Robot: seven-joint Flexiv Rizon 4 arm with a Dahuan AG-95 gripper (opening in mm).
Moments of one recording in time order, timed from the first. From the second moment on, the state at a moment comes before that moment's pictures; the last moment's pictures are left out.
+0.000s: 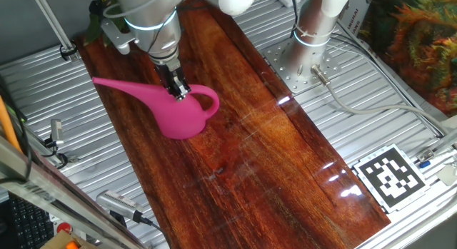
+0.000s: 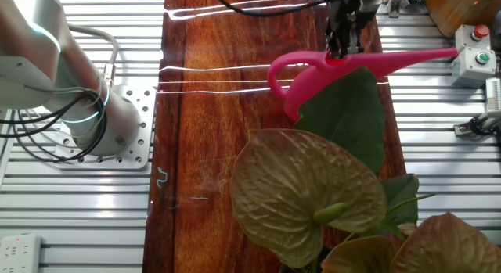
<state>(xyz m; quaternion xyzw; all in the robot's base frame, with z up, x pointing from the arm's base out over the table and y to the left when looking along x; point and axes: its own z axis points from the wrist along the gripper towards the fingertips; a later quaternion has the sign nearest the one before) 0.520 0.065 0.219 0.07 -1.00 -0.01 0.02</state>
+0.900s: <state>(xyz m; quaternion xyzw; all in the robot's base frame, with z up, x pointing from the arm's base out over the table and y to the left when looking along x) 0.523 0.062 0.218 0.08 -1.00 -0.02 0.01</state>
